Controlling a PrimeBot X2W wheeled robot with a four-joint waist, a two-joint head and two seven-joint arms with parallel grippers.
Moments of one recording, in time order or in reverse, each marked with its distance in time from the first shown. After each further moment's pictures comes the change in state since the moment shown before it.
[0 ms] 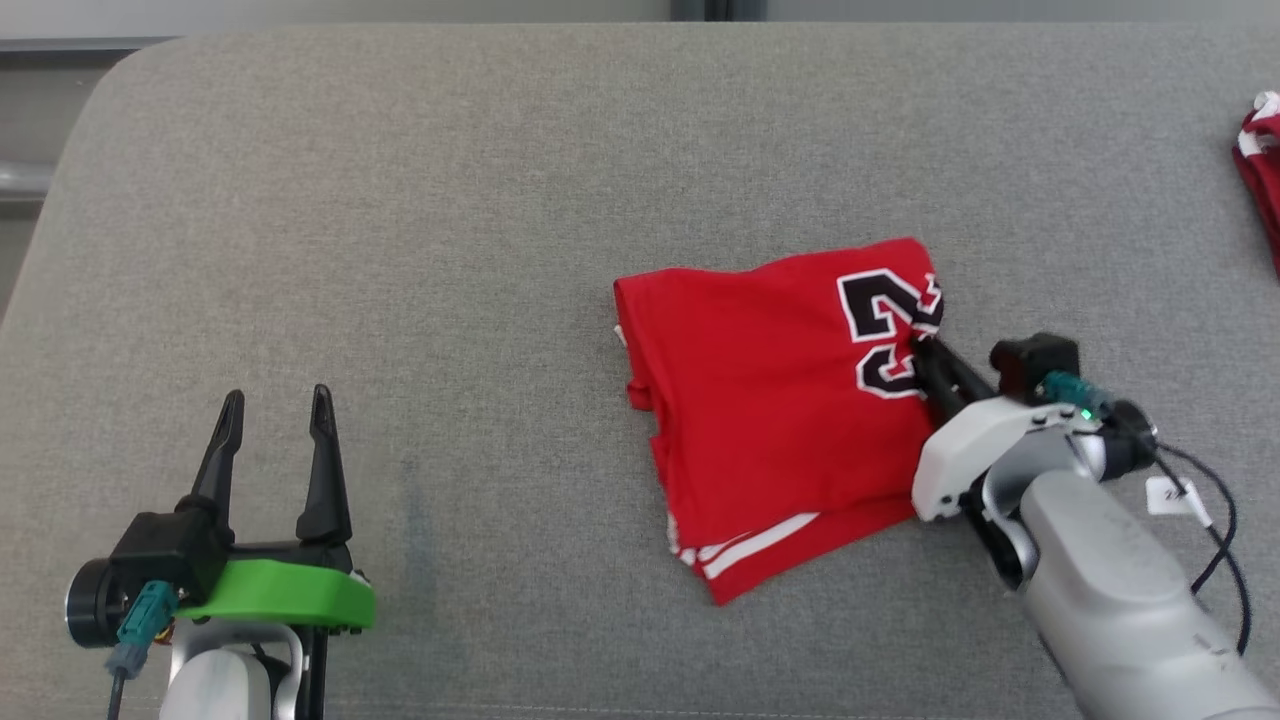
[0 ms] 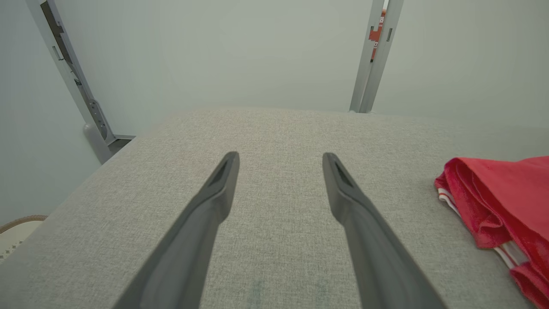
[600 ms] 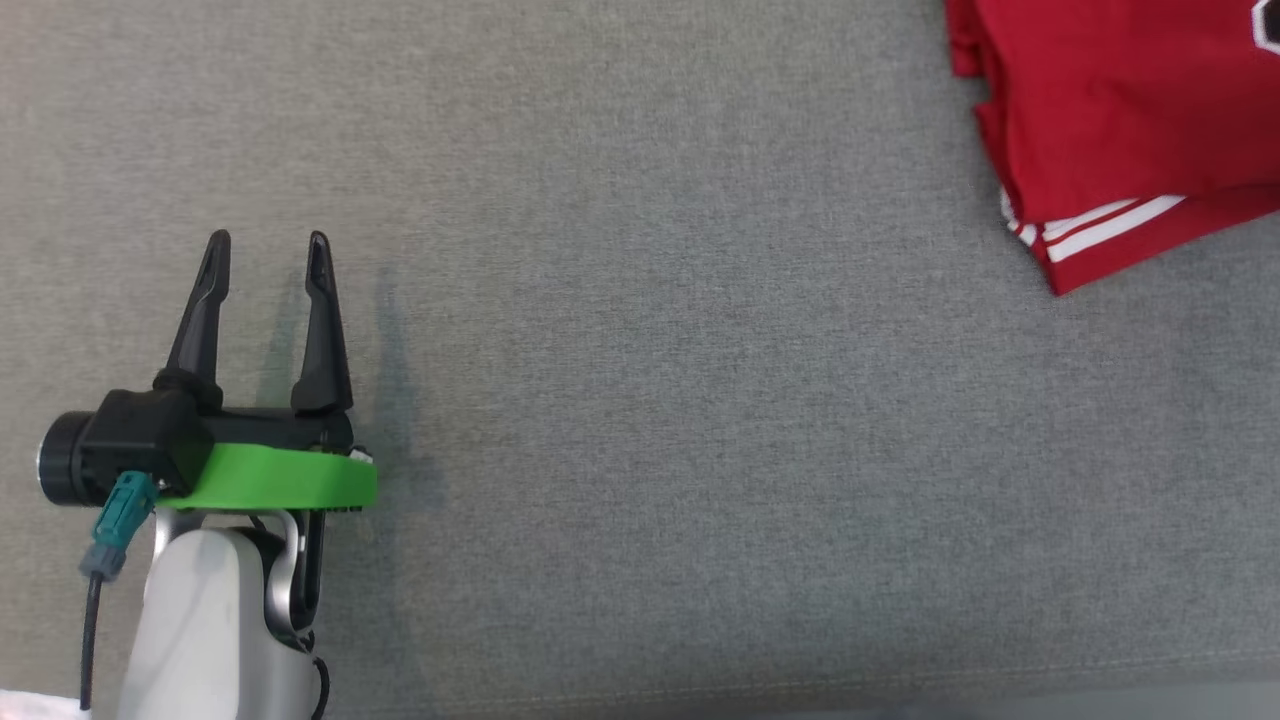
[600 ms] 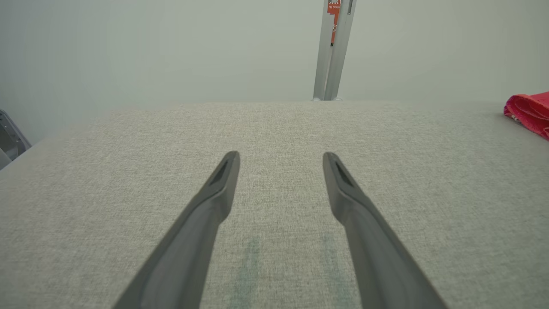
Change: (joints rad) left arm -0.182 0.006 -0.046 -0.059 0.006 0.000 0.000; right arm -0.325 -0.540 0.023 -0.230 0.108 0.000 0.199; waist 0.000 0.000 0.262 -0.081
